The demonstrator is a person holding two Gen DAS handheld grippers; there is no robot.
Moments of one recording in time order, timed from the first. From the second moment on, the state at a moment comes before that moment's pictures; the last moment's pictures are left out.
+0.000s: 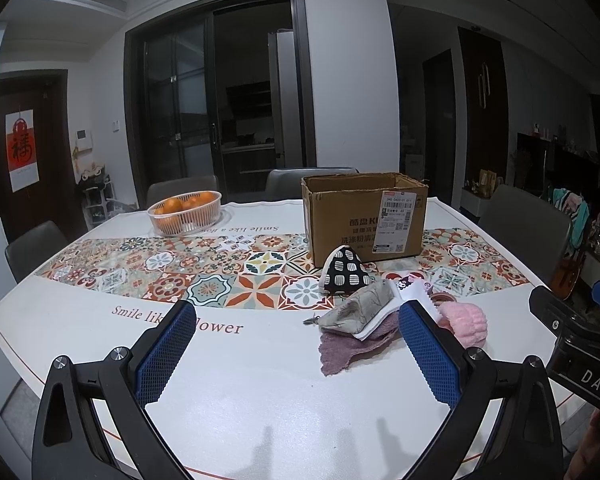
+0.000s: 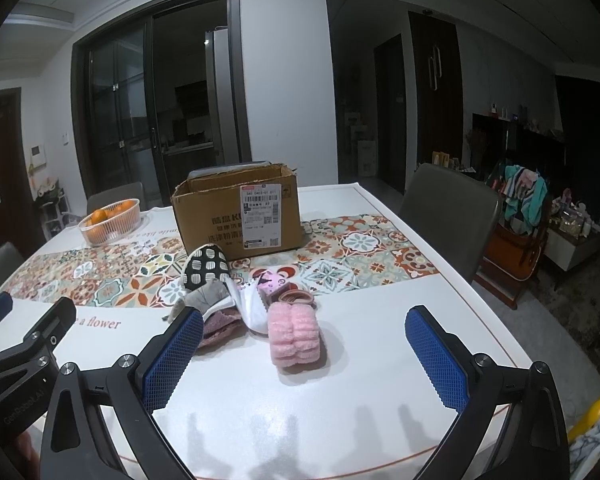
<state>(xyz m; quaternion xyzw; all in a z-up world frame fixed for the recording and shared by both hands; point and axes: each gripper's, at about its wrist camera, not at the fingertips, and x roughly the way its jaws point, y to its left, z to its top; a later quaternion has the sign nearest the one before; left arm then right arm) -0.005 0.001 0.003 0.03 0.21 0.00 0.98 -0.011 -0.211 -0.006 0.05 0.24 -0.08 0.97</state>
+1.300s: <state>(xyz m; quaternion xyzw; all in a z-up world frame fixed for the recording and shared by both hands) -0.008 0.001 0.006 0.03 0.21 0.00 0.98 -0.011 -0.210 -0.006 0.05 0.23 -0.08 0.97</state>
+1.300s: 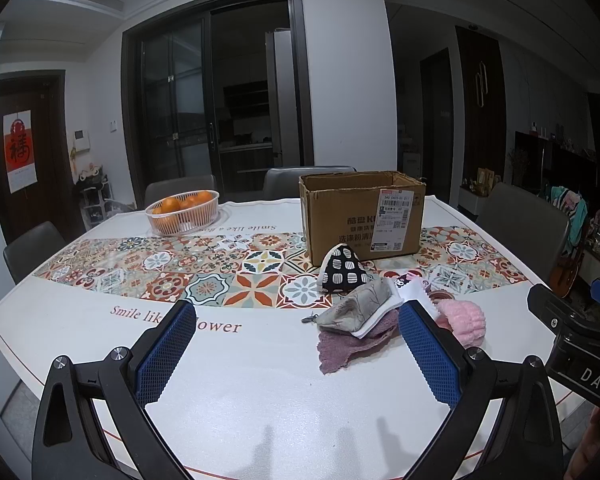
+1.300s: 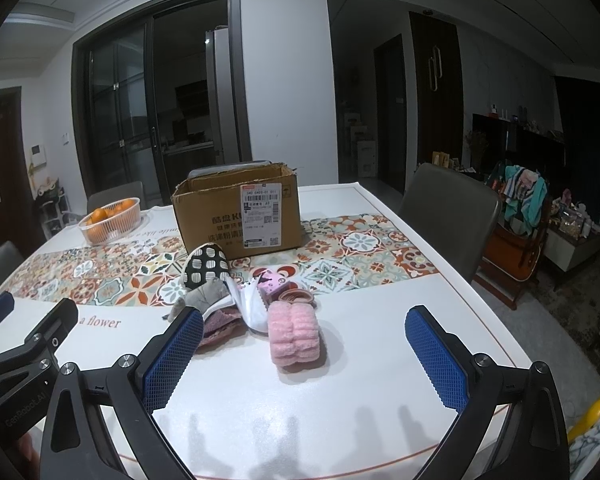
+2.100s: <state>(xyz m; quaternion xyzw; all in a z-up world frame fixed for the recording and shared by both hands) 0.008 0.000 -0.008 0.03 0.22 -0.02 0.97 -0.001 -0.207 -0.020 0.05 0.25 -0.08 0.96</state>
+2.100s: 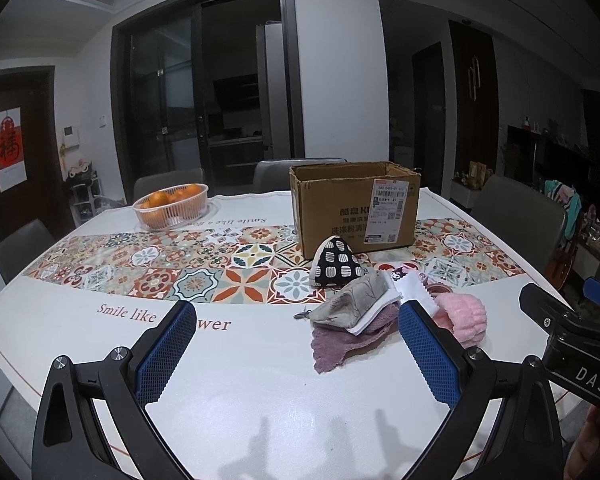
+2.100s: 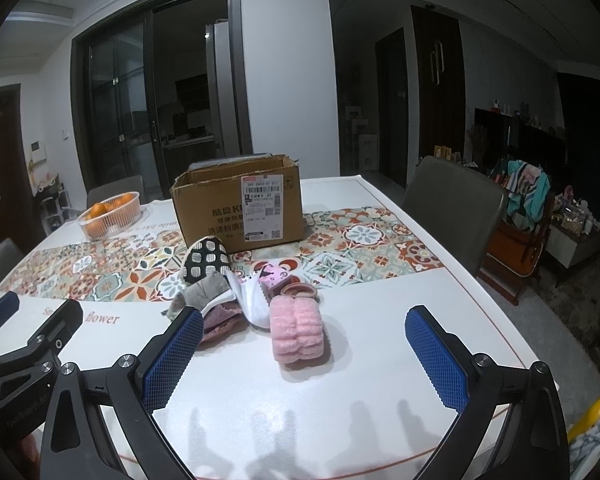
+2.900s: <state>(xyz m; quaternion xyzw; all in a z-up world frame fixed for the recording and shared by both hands) 0.098 -0.014 -0.042 0.06 0.26 -0.09 0.96 0.072 -0.206 -0.059 0.05 0.30 -0.08 0.95</state>
